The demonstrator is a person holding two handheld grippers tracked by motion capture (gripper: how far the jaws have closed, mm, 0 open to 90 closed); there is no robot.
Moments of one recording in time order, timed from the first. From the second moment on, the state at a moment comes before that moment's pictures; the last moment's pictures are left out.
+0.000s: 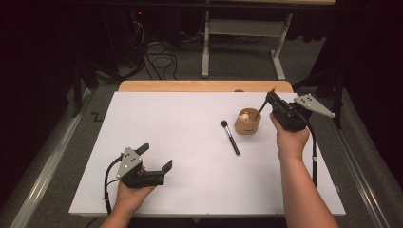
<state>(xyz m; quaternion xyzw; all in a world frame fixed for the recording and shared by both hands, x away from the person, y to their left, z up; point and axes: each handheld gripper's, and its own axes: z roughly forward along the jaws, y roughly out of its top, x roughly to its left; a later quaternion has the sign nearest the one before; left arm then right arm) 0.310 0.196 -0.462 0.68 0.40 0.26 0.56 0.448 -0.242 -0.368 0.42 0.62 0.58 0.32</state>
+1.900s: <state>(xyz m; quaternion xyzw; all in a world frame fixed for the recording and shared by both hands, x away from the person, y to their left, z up) 0.310 0.204 -0.460 0.67 0.40 0.26 0.57 0.496 -0.221 -0.398 0.47 0.64 0.54 0.29</state>
